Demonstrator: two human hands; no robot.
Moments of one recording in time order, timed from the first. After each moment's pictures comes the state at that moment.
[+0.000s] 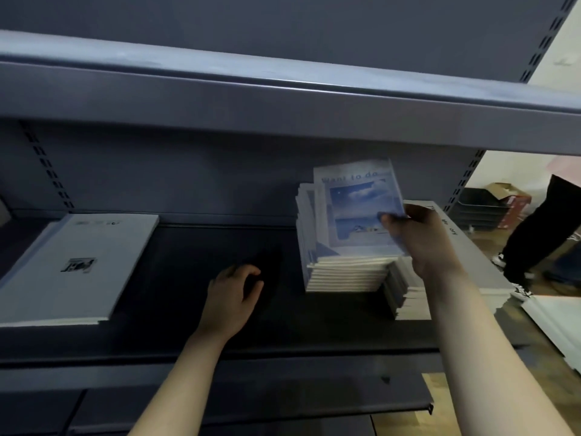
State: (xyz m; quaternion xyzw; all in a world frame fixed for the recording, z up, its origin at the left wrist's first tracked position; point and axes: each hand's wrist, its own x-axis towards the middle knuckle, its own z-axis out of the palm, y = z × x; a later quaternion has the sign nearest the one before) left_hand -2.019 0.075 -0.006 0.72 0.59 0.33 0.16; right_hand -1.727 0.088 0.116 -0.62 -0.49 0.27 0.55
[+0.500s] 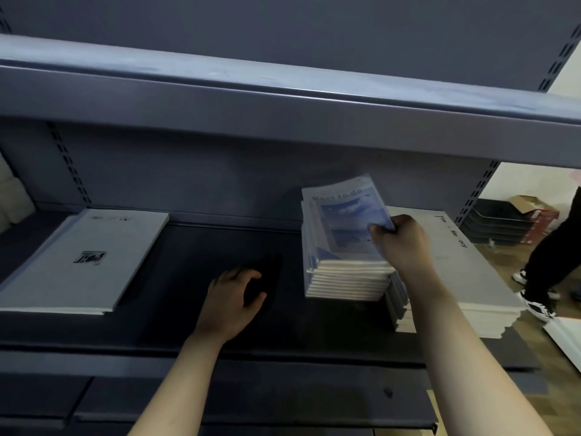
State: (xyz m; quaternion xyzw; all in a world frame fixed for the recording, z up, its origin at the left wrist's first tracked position) left_hand -2.016 0.072 -0.011 0.74 0.61 0.28 0.10; right_hand -1.727 0.119 0.095 -0.72 -0.56 0.09 0.41
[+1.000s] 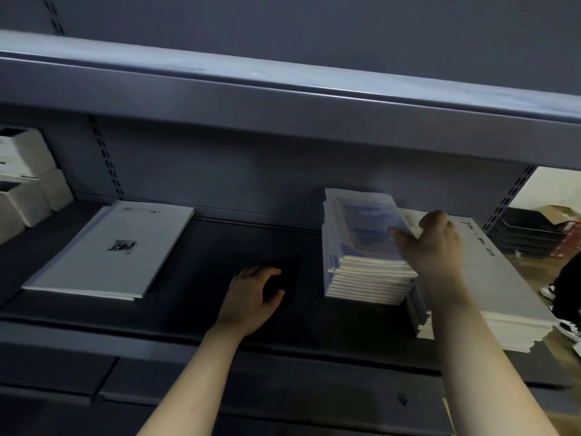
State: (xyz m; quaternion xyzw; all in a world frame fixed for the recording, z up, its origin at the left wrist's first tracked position) left_hand -2.018 0.064 -0.003 0.73 0.60 0.30 0.13; right_hand -1.735 0.109 0.102 -0.76 -0.55 0.02 0.36
